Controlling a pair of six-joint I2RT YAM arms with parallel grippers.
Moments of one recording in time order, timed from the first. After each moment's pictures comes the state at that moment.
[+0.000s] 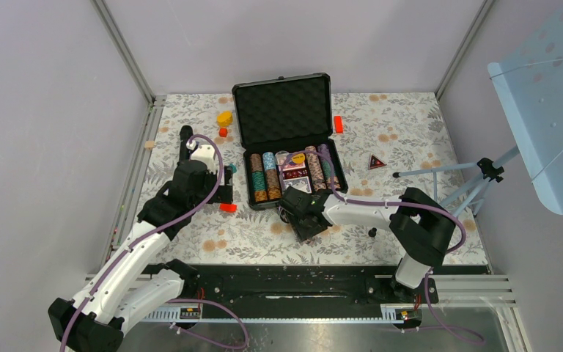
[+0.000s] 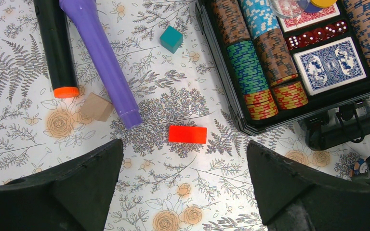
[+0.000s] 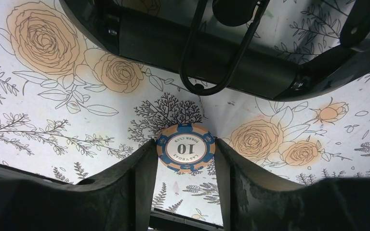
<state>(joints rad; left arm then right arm) -0.47 0.83 0.79 -0.59 -0.24 -0.21 1.03 1.70 1.00 -0.61 0.17 0.52</state>
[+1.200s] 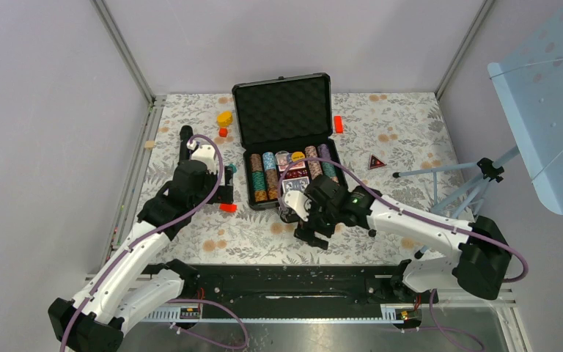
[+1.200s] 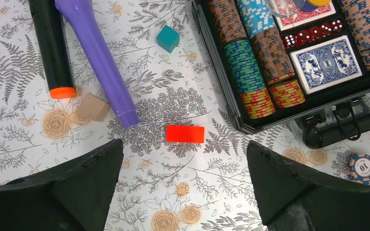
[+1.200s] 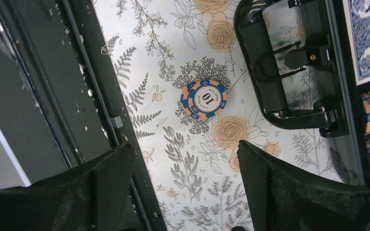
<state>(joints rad) -0.47 0.83 0.79 -0.59 -0.23 -0.21 0.97 1.33 0.93 -0.67 -0.19 -0.27</state>
